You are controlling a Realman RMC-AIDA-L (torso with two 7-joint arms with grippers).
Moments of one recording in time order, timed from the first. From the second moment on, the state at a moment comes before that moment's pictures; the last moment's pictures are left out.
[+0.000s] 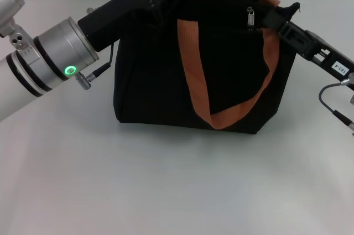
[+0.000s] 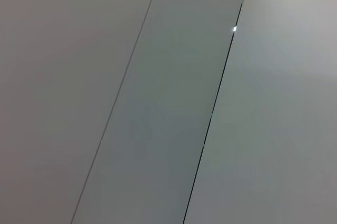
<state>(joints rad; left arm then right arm) -0.75 -2.08 0.71 0.13 1.38 1.54 -1.03 0.54 2.08 -0.24 -0.19 -1.80 -1.62 1.35</state>
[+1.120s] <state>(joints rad) -0.77 -2.08 0.71 0.12 1.37 1.53 -1.03 0.60 2.08 -0.30 -0.22 -1.78 -1.54 1.37</state>
